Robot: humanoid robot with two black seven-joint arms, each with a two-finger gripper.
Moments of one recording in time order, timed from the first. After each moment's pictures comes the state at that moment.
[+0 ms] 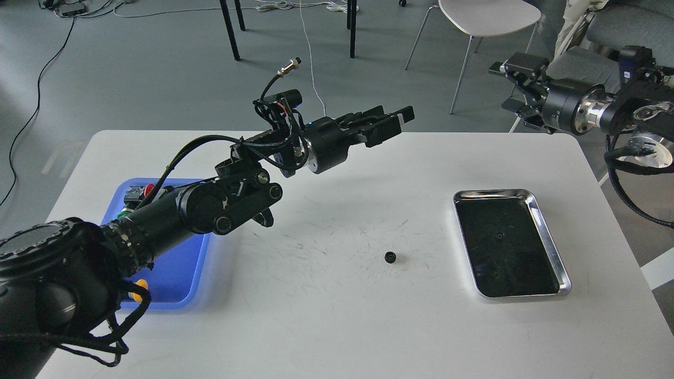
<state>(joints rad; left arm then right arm) -1.00 0.06 -0.42 -0.71 1.26 0.02 -0.49 1.26 -0.63 -0.11 0.83 -0.47 0.34 0.25</state>
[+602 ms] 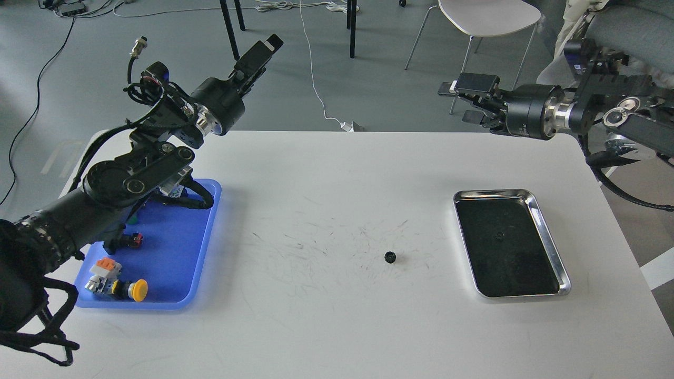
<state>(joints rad) -0.95 0.29 -0.42 -0.70 0.78 0.07 -0.49 1.30 -0.63 -0.10 0.95 -0.61 0.41 0.28</state>
